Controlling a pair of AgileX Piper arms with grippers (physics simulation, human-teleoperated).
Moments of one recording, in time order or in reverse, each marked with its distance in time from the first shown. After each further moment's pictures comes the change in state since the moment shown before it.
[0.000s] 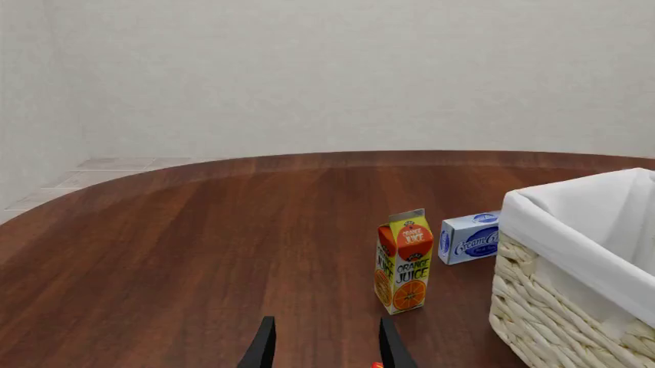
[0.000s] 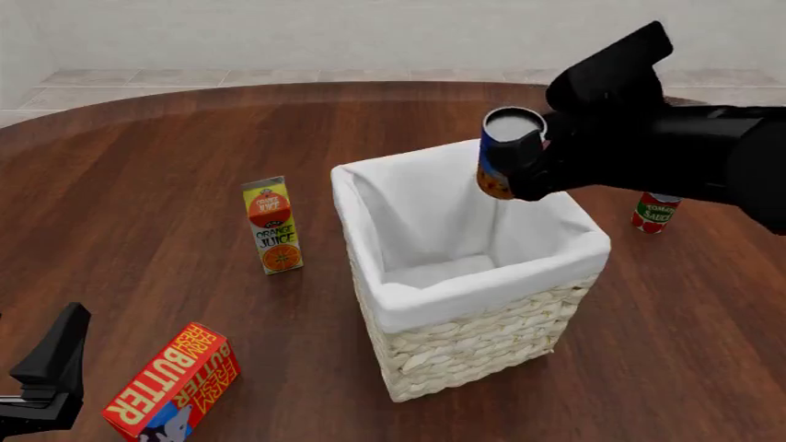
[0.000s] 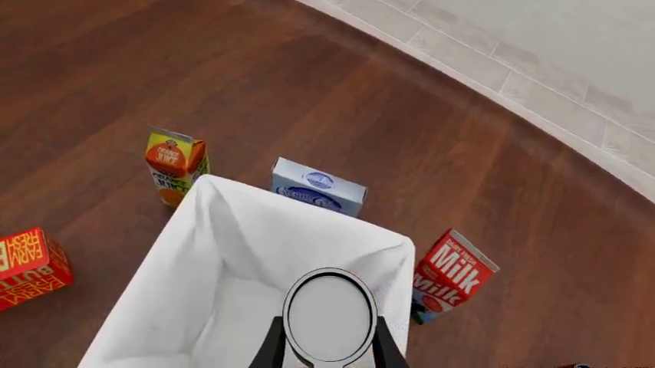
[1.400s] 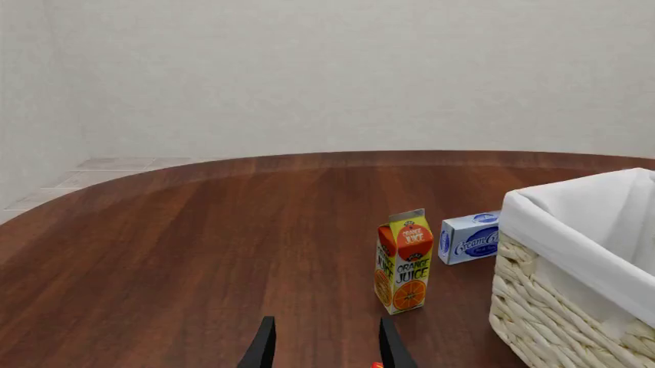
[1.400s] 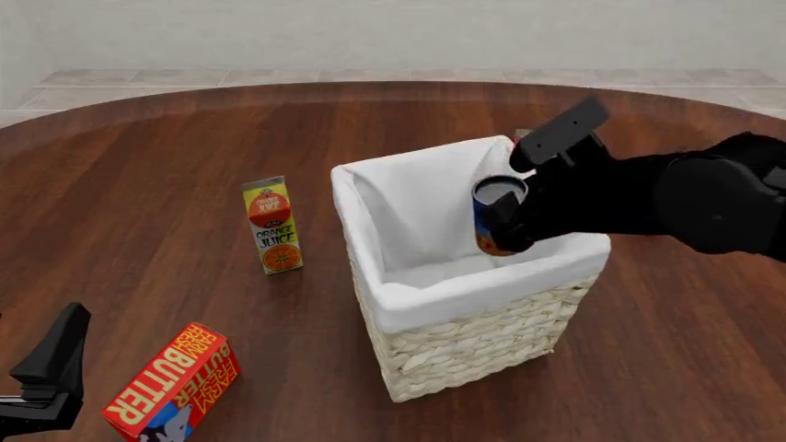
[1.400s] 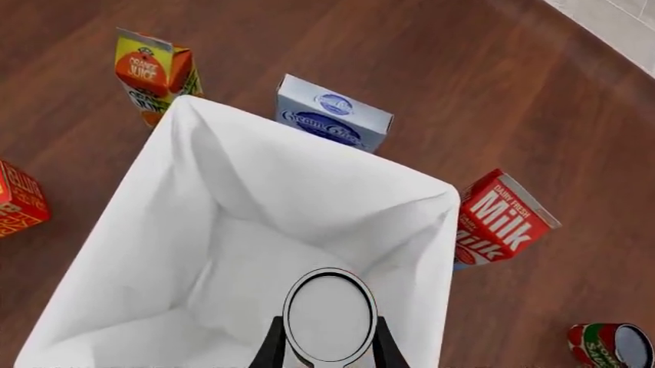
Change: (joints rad) left arm 0.000 0.000 0.000 0.000 0.000; right arm -0.008 0.113 0.065 0.047 -0.011
